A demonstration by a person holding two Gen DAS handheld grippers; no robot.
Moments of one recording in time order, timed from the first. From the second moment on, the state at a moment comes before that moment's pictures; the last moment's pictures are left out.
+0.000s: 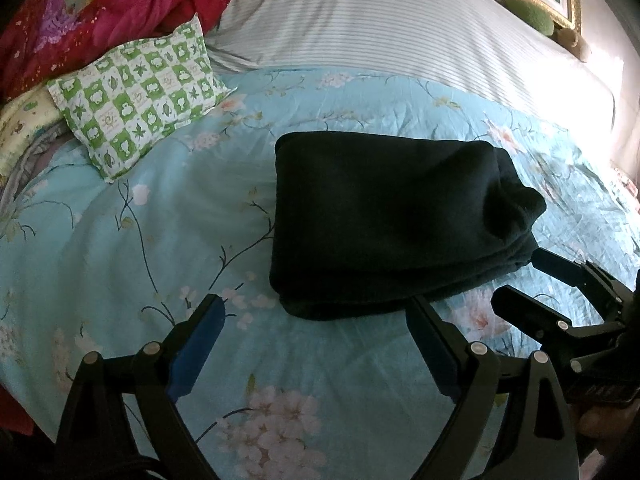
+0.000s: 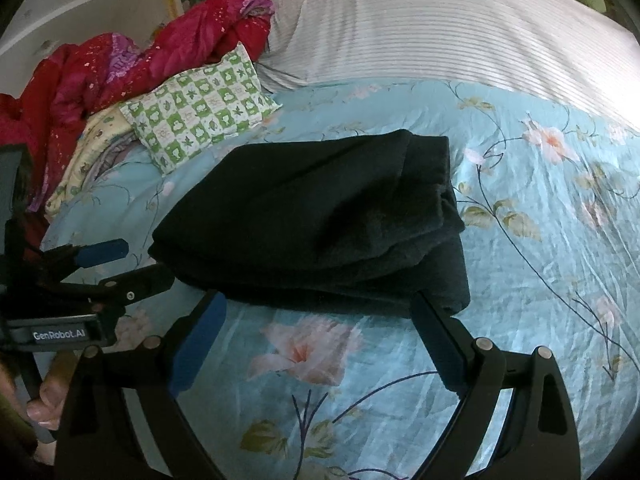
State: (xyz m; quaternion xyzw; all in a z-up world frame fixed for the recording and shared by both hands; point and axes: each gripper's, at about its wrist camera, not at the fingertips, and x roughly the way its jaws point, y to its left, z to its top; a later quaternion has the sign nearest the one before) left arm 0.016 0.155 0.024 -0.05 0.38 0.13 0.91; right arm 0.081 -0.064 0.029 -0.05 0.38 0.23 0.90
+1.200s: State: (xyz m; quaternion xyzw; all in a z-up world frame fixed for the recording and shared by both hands) left arm 0.011 0.156 0.029 -0.05 0.37 0.14 0.92; right arm 0.077 -0.056 0.033 -0.05 0.37 0.23 0.90
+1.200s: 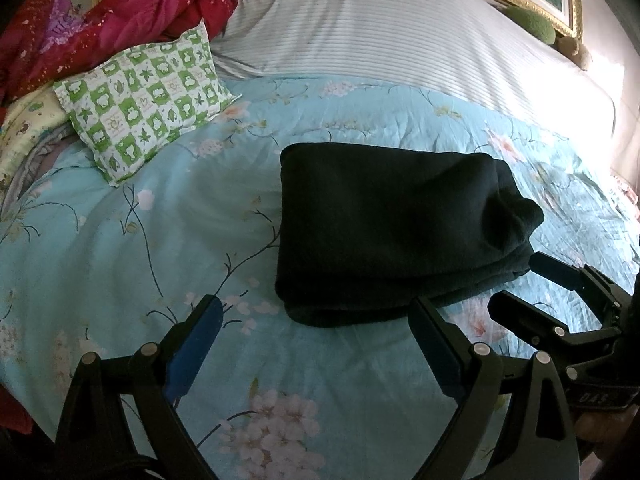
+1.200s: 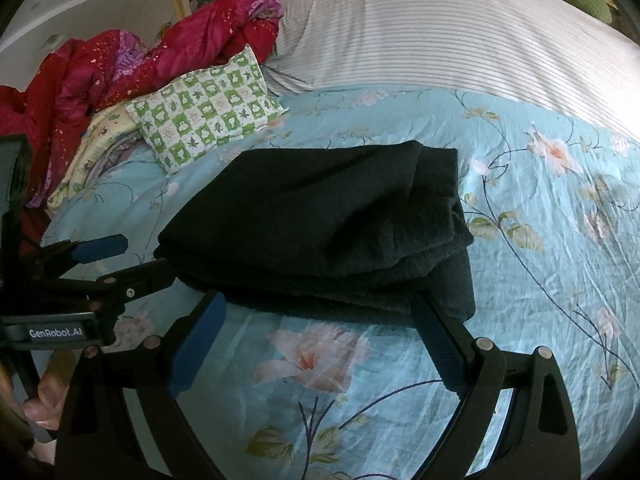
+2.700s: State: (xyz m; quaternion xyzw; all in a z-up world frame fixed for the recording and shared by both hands) left arm 0.021 0.160 0.041 -0.08 0.36 0.13 0.92; right arm 0.083 -0.066 0.050 -0.05 0.36 0.22 0.91
